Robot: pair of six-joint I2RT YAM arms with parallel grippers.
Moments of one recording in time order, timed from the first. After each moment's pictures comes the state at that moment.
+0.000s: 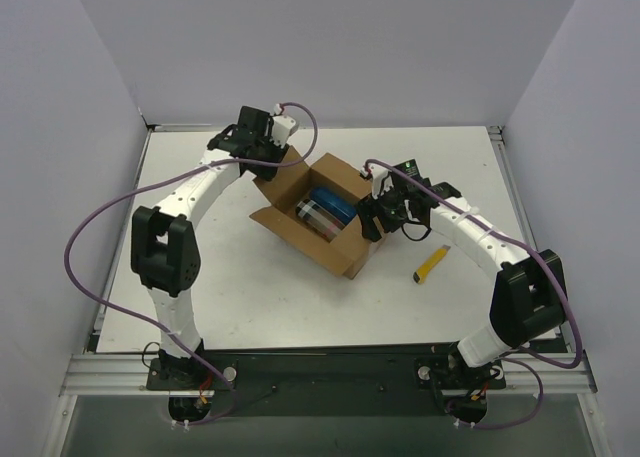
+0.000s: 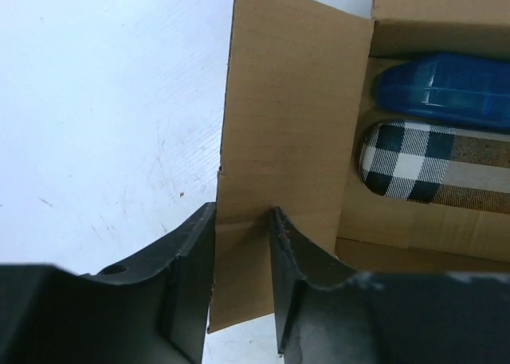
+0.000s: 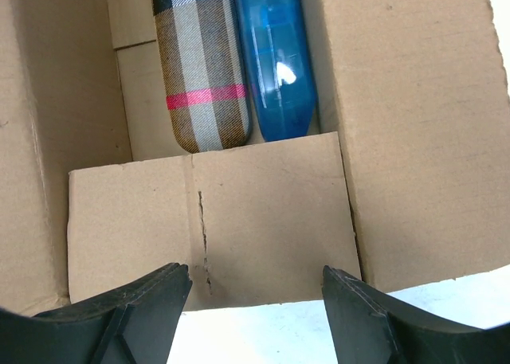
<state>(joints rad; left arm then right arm) -0.38 1.94 1.73 -0.64 -0.01 0.25 0.42 1.53 1.13 -0.55 -0.23 -0.20</state>
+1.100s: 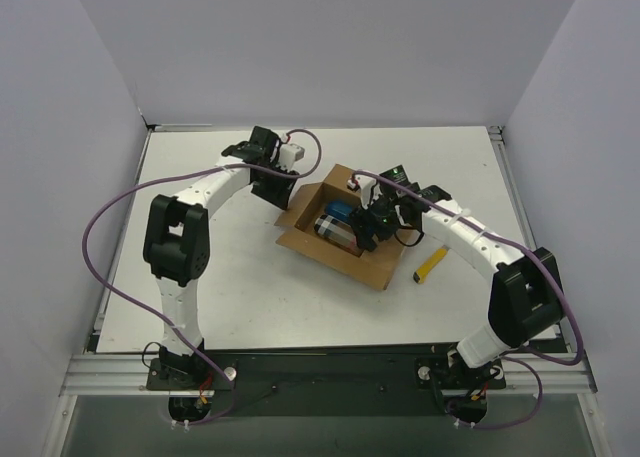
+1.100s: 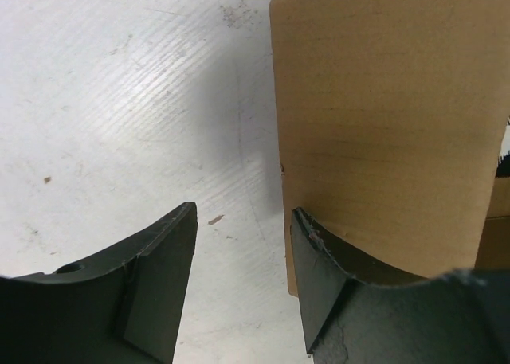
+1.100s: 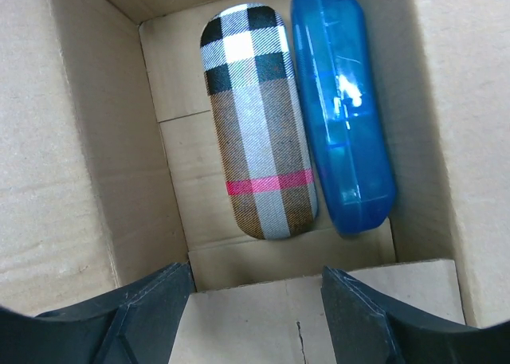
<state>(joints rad) -0.37 2.04 1.66 -0.71 0.17 0.16 0.49 1.54 1.13 -0.59 -0.23 -0.27</state>
